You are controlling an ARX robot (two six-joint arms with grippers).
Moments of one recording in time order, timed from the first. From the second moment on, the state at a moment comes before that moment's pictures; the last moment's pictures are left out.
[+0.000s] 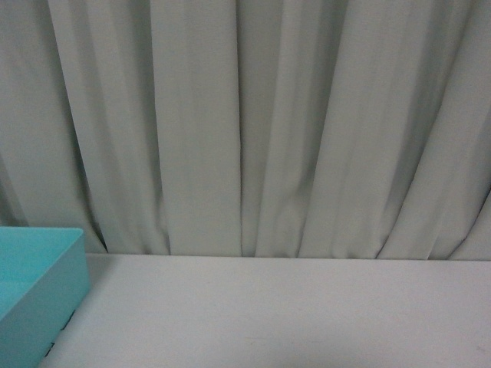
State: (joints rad) left arm 0.00 0.00 0.01 0.00 0.00 0.00; right arm 0.01 0.00 0.01 0.00 0.00 -0.01
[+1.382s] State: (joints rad) left arm 0.00 0.00 0.01 0.00 0.00 0.00; right arm 0.01 0.00 0.01 0.00 0.00 -0.01
